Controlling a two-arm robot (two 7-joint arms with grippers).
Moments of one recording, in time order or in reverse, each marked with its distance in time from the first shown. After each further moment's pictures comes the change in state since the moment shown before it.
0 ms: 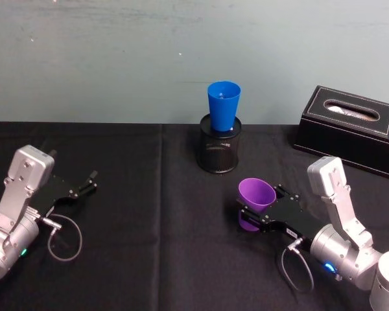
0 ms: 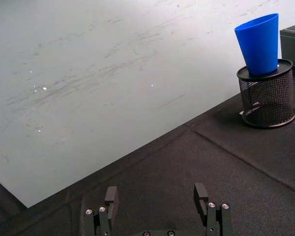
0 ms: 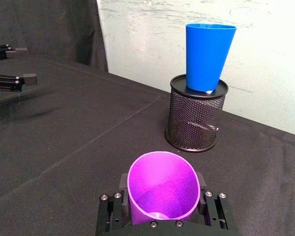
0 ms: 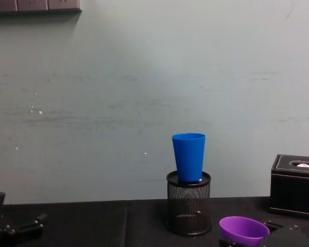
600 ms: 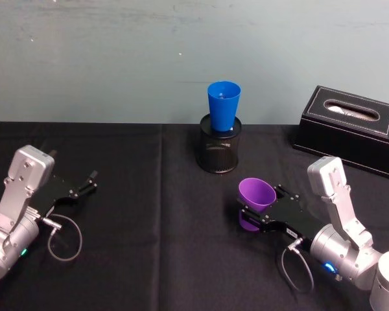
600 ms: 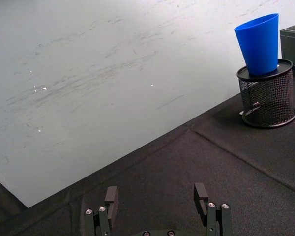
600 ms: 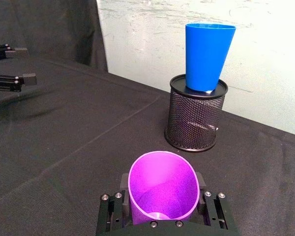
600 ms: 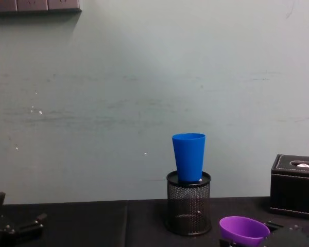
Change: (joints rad) left arm 0.000 0.000 0.000 0.000 0.000 0.000 0.000; right arm 0.000 0.000 0.000 0.000 0.000 0.001 -0.001
